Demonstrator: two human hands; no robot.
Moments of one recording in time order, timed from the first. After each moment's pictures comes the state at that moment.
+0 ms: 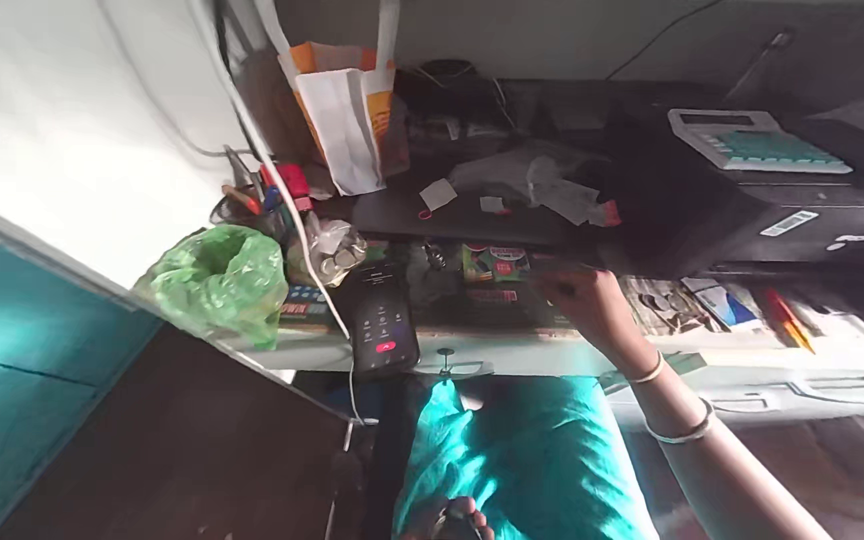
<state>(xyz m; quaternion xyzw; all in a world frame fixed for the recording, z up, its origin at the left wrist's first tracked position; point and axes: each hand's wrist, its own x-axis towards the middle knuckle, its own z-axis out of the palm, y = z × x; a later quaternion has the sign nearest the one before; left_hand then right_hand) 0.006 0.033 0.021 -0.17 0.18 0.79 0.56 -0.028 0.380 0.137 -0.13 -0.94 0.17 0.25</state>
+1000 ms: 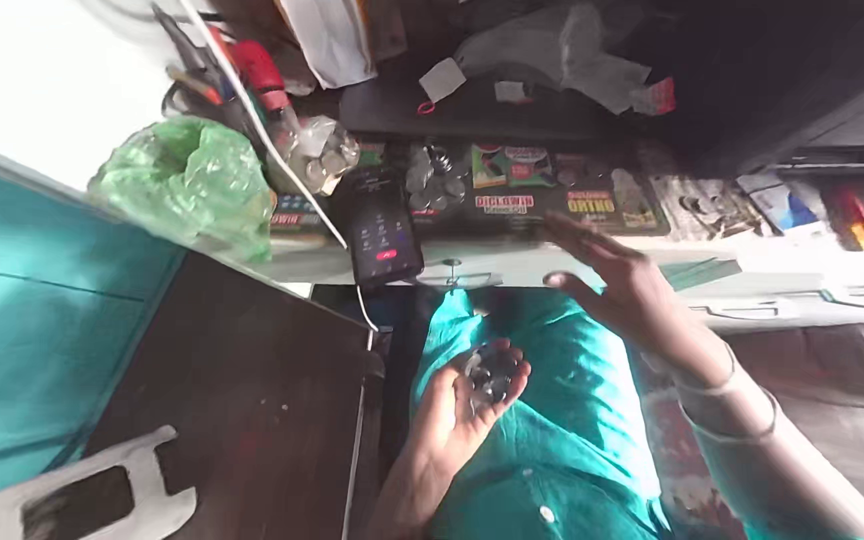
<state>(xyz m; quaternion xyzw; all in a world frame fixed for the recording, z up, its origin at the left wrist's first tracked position) -0.012 0.081 0.058 -0.21 0.16 0.79 0.56 0.038 0.318 0.128 -0.03 -0.96 0.21 0.19</state>
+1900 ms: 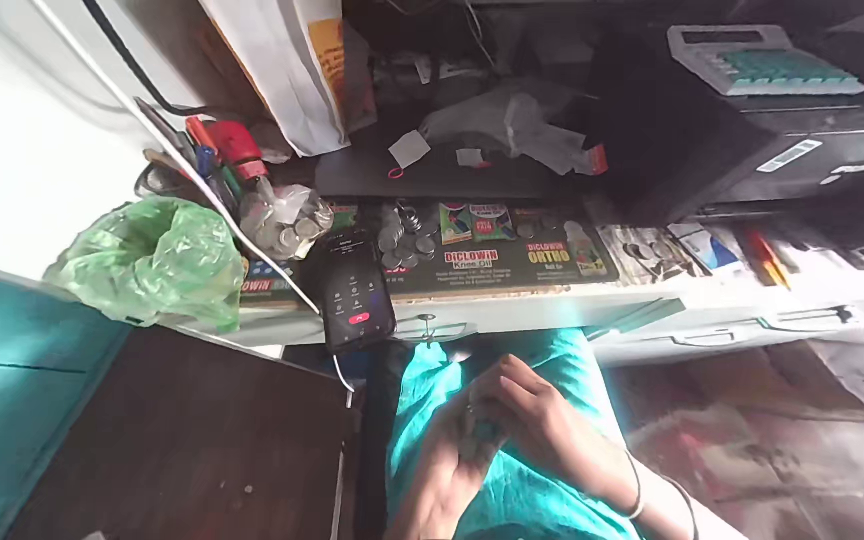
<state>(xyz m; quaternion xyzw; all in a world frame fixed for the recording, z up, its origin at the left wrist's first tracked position) -0.019 0.120 0.058 -0.26 0.22 0.76 0.55 0.056 0.254 0.078 0.07 -0.92 0.33 0.21</state>
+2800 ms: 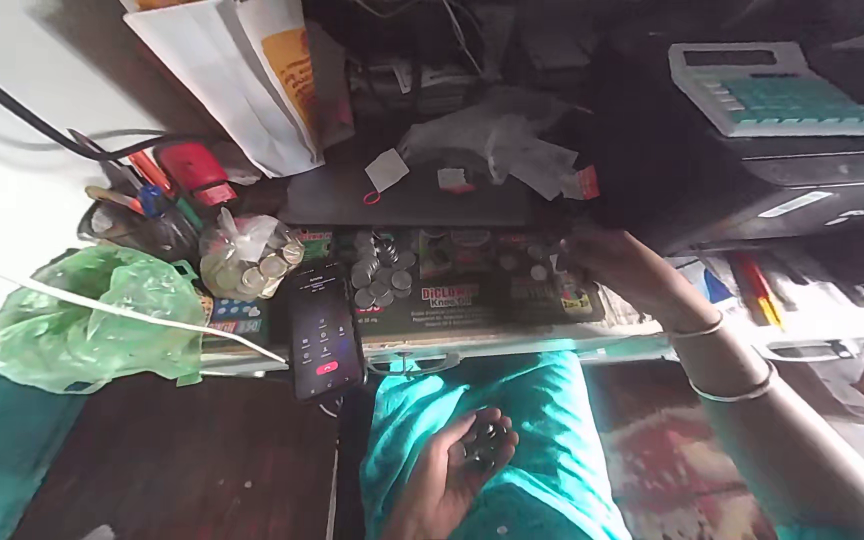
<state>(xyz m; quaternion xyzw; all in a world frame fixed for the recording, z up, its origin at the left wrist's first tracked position) -0.026 0.141 0.052 -0.19 0.25 0.71 0.63 0.001 0.462 0.173 -0.27 -0.78 0.56 0.06</state>
